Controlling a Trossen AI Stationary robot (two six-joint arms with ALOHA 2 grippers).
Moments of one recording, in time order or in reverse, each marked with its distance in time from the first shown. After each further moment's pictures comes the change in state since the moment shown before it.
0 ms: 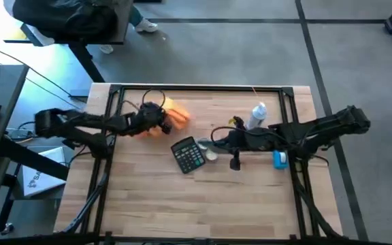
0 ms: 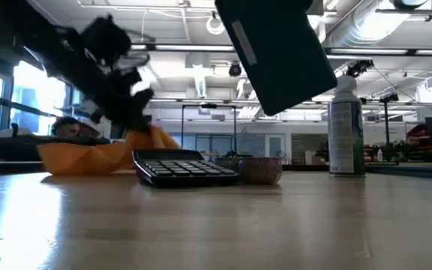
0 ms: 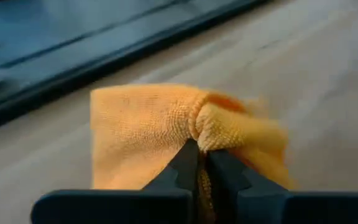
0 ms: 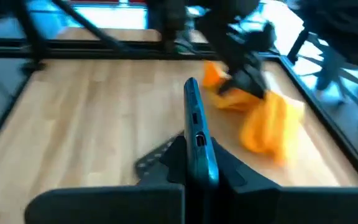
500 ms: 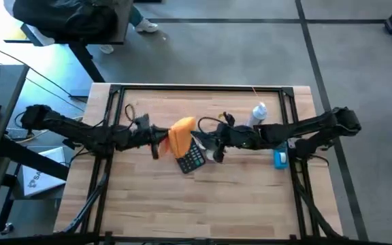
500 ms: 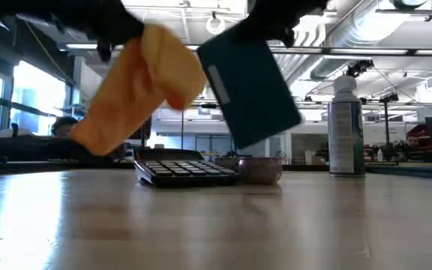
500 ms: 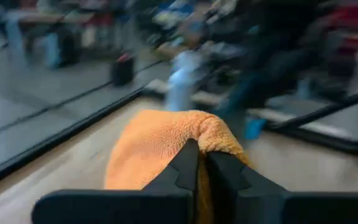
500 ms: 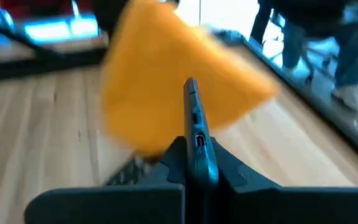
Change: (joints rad) left arm -0.499 -0.202 0.002 0.285 -0.047 0.215; right arm -0.112 0.159 -0.058 0.325 0.014 0.057
